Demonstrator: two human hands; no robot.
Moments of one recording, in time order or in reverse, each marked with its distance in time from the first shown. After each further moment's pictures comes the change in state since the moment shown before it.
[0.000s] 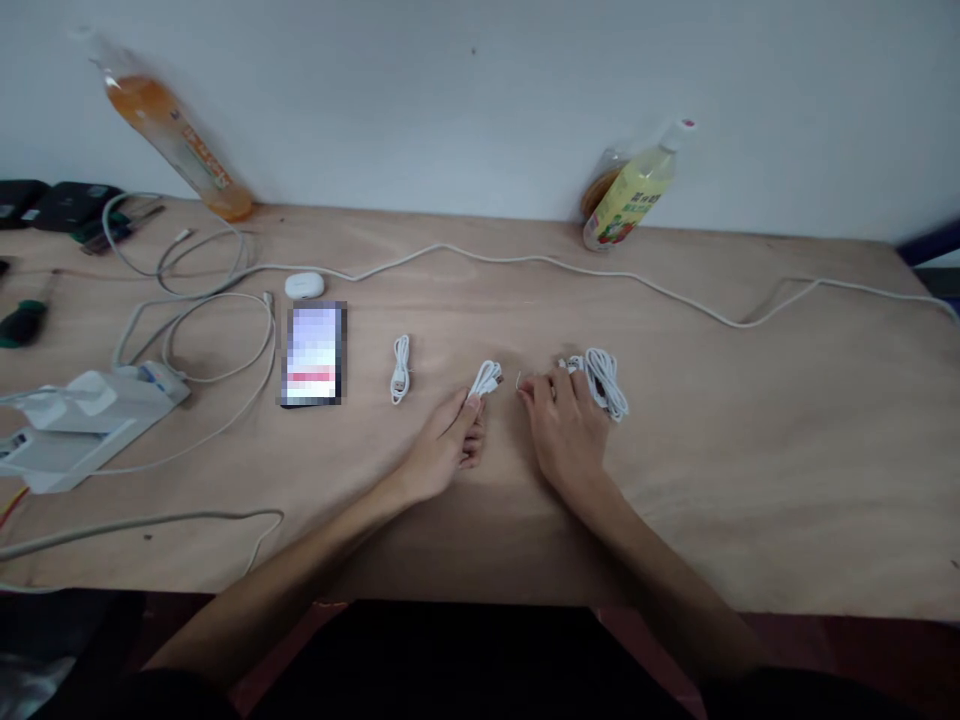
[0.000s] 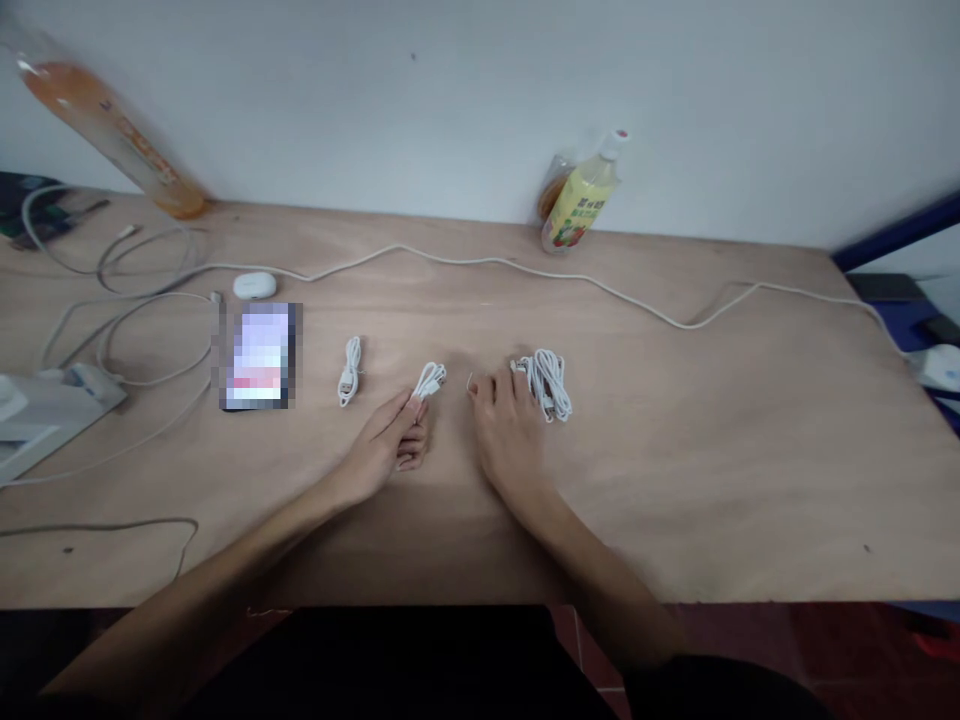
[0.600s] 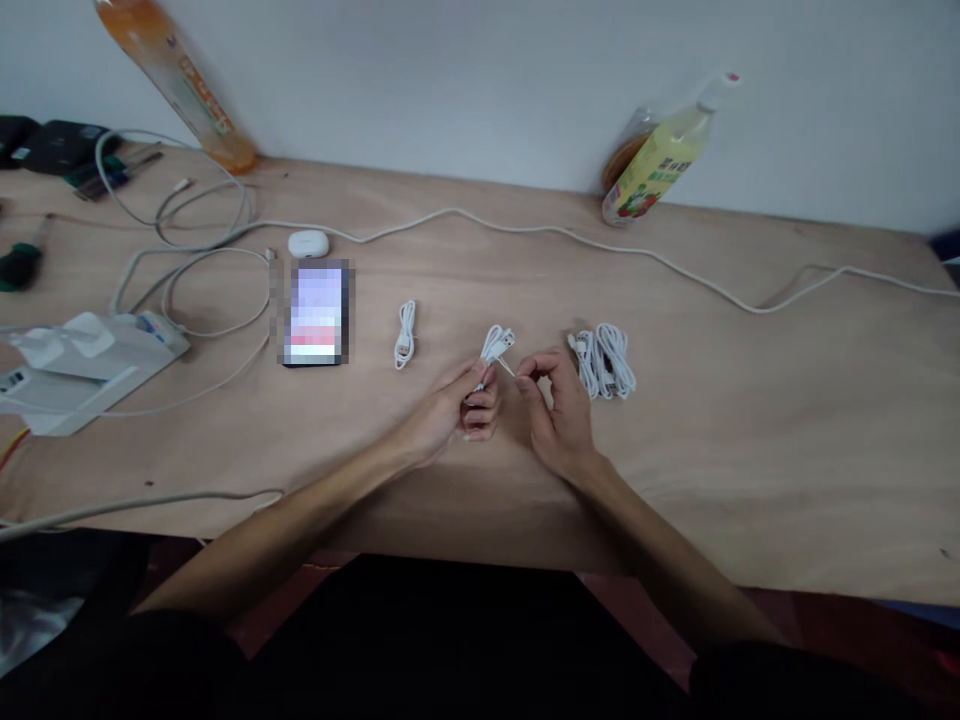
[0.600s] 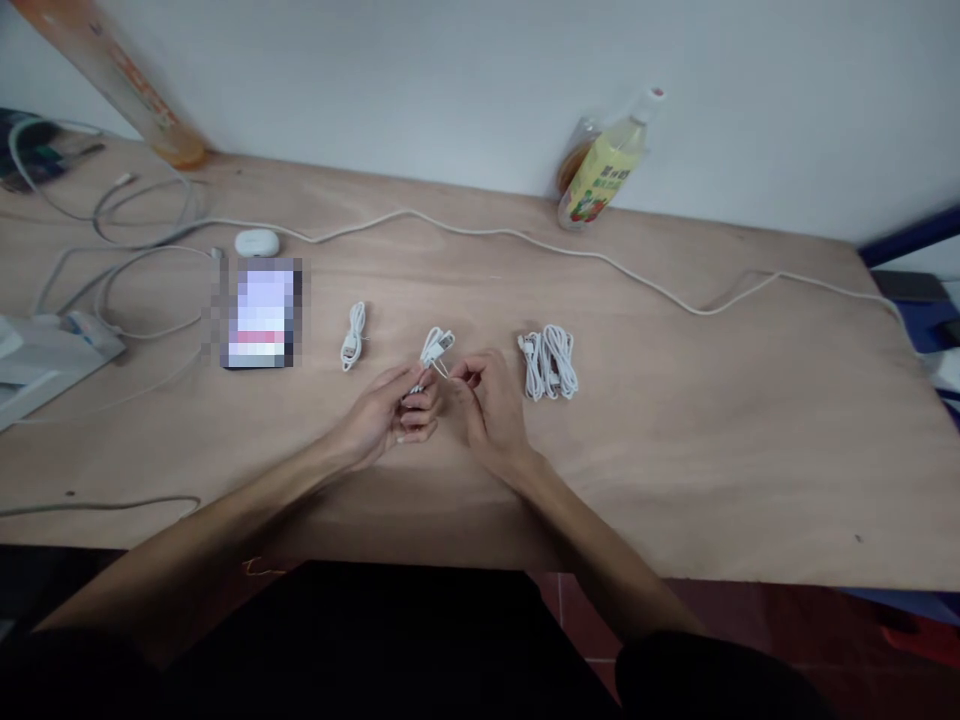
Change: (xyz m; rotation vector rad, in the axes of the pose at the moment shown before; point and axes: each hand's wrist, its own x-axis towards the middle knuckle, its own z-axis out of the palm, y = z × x) left_hand -0.006 0.014 0.010 -0.303 -0.058 -0.089; right_hand 0.000 -0.010 -0.011 0.947 0.058 0.062
